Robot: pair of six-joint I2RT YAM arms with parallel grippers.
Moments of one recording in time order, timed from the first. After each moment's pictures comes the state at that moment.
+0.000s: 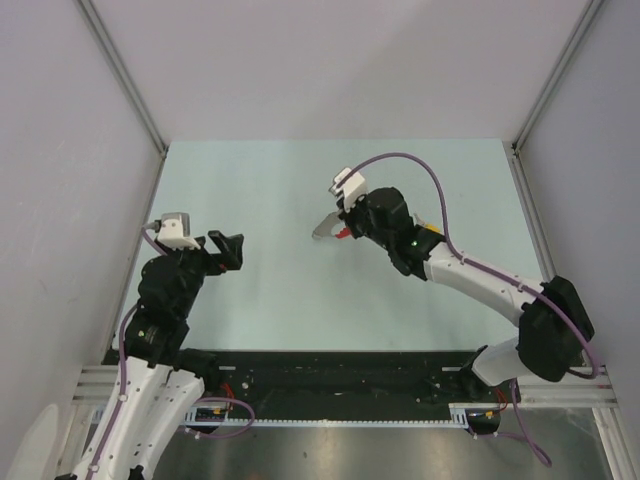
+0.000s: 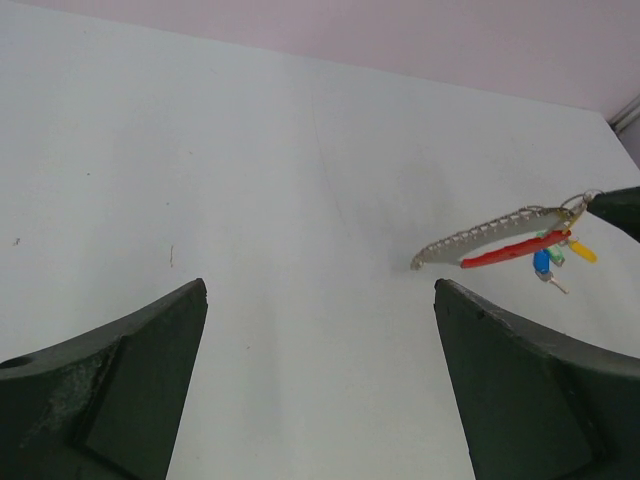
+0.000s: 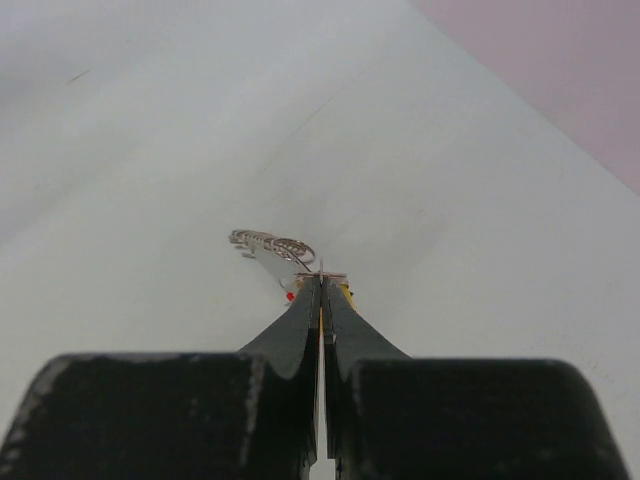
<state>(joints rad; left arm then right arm) -0.25 0.46 0.62 -0.30 -0.09 -0.30 0.78 1.42 1.05 0.05 0.10 -0.21</state>
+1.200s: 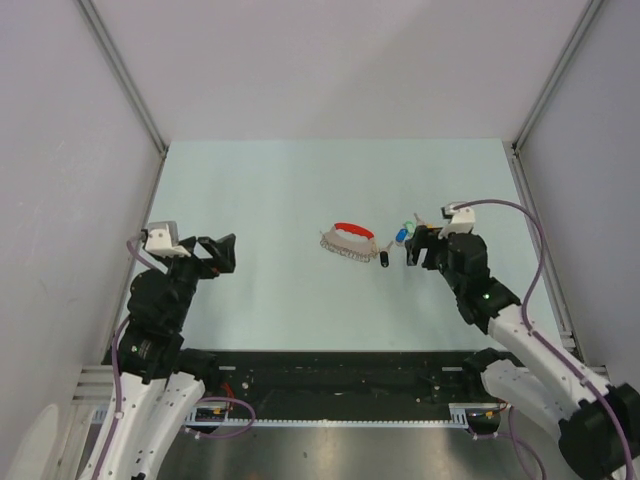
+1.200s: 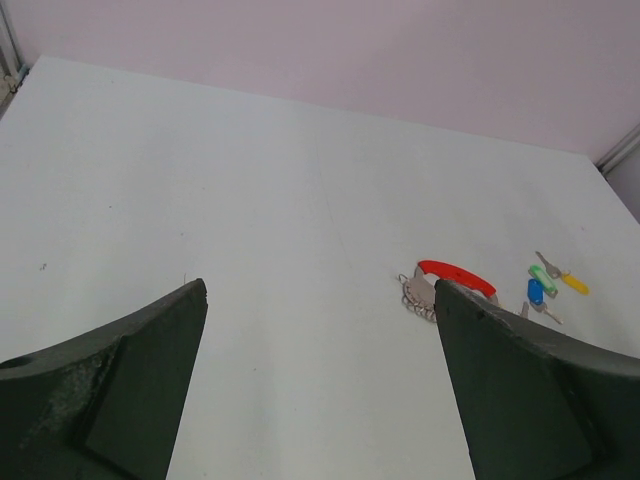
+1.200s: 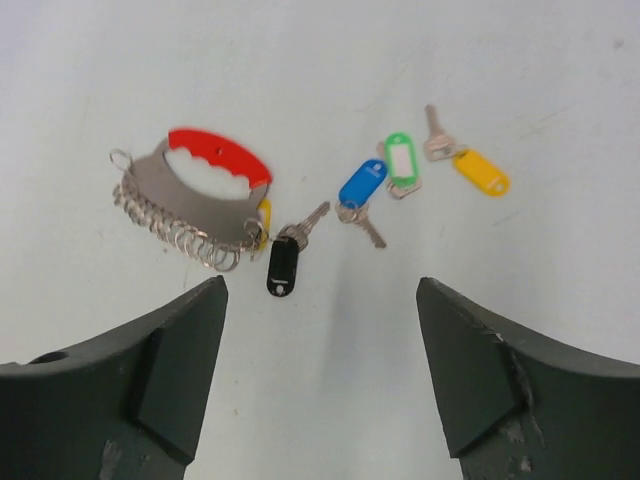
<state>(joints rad) -0.25 0.36 0.62 -0.30 -0.13 -0.30 0.45 0.93 0.53 0.01 0.18 0.27</state>
